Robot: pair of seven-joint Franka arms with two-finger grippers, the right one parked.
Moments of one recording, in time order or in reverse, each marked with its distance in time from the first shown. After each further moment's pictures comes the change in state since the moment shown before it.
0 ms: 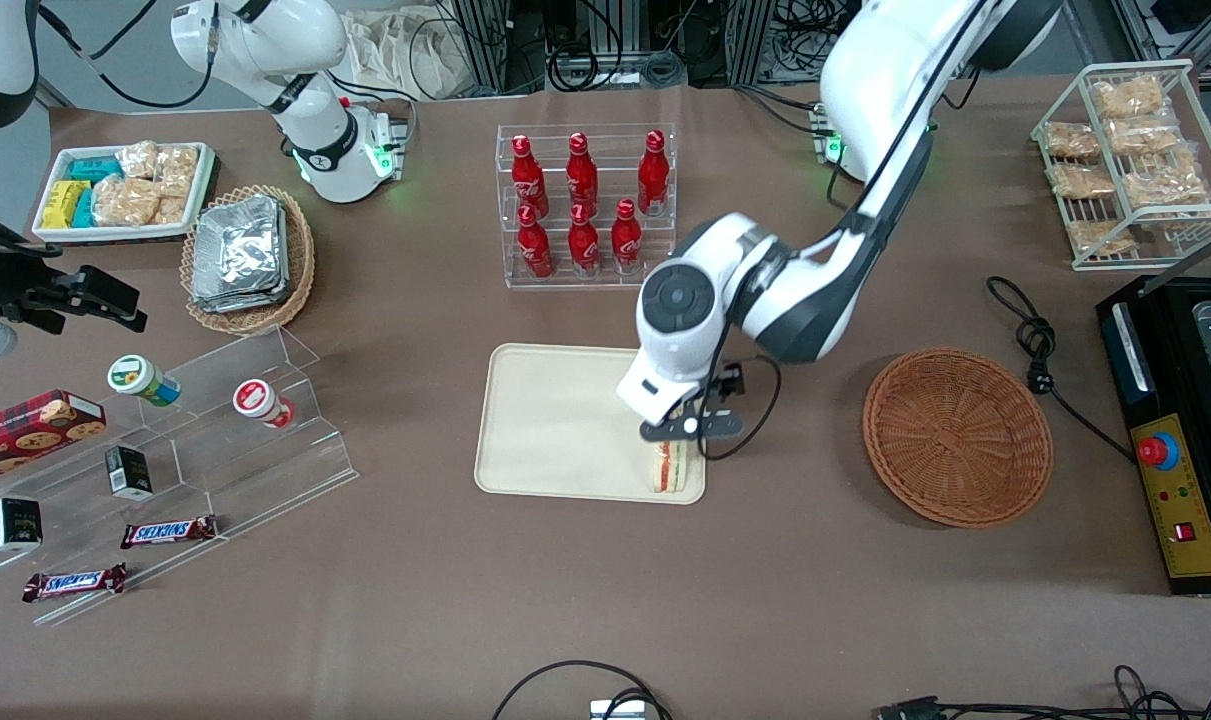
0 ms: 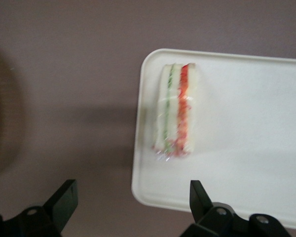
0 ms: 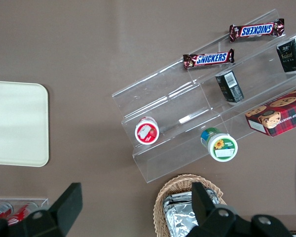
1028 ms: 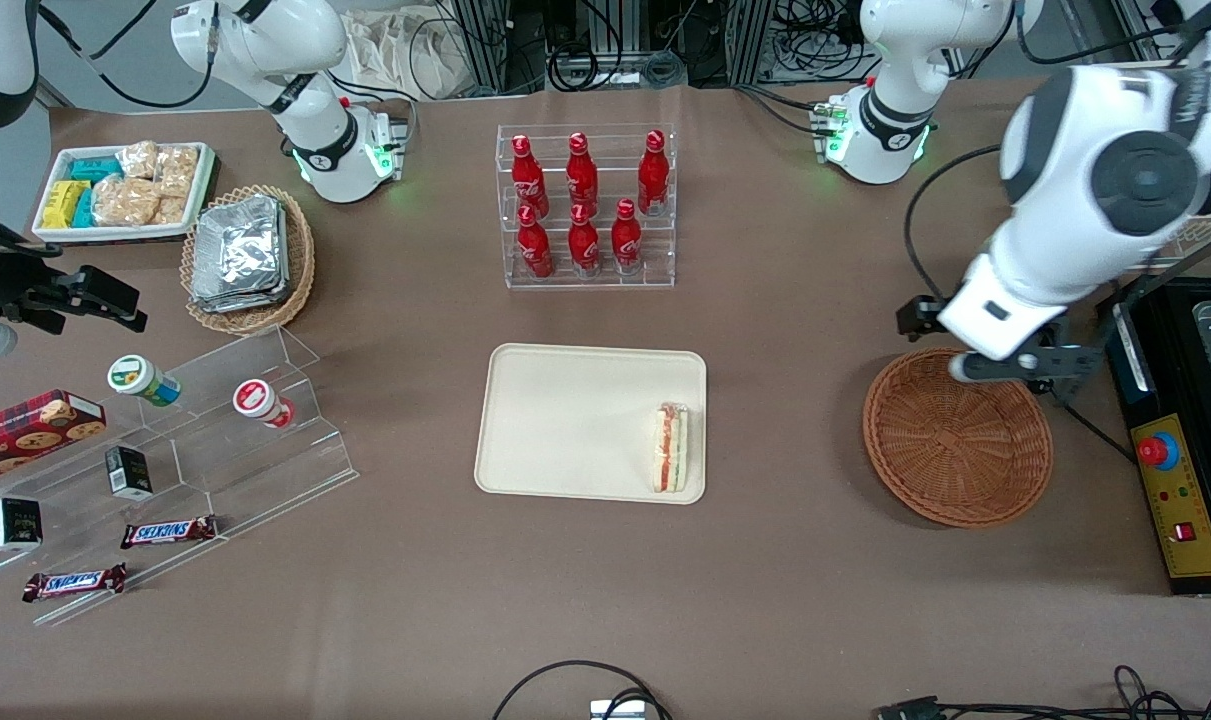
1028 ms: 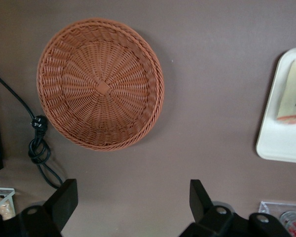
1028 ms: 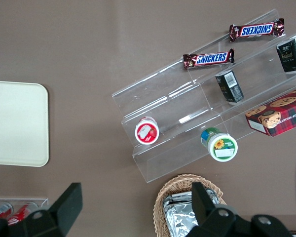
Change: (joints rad) arm 0.475 -0.443 0.024 -0.214 -0.156 -0.216 0.512
